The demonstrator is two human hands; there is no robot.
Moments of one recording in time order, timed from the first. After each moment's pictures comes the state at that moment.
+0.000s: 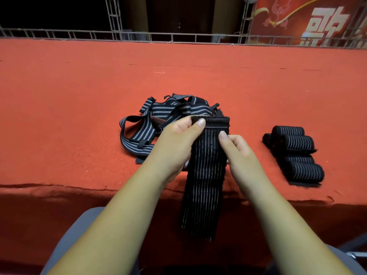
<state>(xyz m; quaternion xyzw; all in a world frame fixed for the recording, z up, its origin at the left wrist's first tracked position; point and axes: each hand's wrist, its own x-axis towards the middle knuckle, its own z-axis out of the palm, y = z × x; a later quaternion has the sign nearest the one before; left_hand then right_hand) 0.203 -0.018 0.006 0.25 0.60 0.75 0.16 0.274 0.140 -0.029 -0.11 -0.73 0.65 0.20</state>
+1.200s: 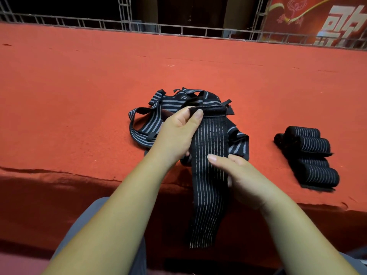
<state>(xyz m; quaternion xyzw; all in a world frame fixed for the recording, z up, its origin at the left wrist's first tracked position) 0.170 -0.034 -0.012 0.25 0.69 0.68 0.03 0.277 0.125 -0.042 -0.03 -0.65 0.76 -0.07</state>
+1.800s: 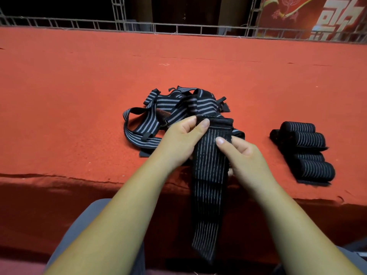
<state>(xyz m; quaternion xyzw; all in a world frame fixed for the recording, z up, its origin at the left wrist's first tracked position) 0.178 -0.022 -0.022 0.26 0.70 0.66 0.11 0.272 0.139 -0.040 -0.08 -0.75 0.64 0.14</state>
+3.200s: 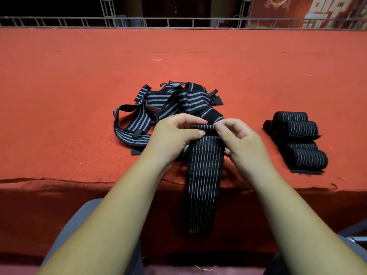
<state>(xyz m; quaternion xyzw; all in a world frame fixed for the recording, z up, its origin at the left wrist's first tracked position) 0.175 -0.012 -0.027 0.21 0.67 0.70 0.13 0.259 0.162 -0.050 -0.04 -0.70 0.67 0.22</state>
